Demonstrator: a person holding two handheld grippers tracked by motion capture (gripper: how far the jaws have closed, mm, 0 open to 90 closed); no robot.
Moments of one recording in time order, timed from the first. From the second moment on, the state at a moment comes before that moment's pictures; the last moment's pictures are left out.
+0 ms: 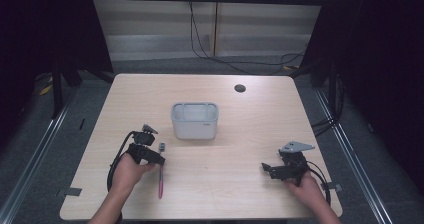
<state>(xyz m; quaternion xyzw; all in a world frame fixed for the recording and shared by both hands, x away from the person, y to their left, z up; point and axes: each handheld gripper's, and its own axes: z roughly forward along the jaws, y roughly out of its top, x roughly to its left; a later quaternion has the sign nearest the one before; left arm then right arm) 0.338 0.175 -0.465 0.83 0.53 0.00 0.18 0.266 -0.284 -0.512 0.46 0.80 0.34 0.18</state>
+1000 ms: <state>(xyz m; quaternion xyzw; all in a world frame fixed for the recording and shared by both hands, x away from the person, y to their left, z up) 0.343 0.167 -0.466 0.86 0.49 0.06 0.14 0.266 -0.284 -0.512 0.46 0.80 0.34 0.18</state>
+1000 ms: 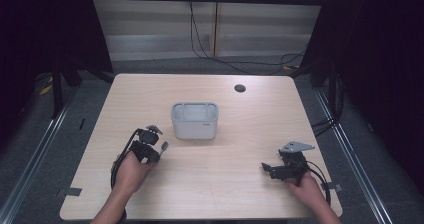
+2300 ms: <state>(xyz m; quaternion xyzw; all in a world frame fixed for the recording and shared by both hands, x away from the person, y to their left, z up) 0.339 0.186 -0.408 0.81 0.49 0.11 0.30 0.266 -0.284 -0.512 0.46 0.80 0.34 0.18</state>
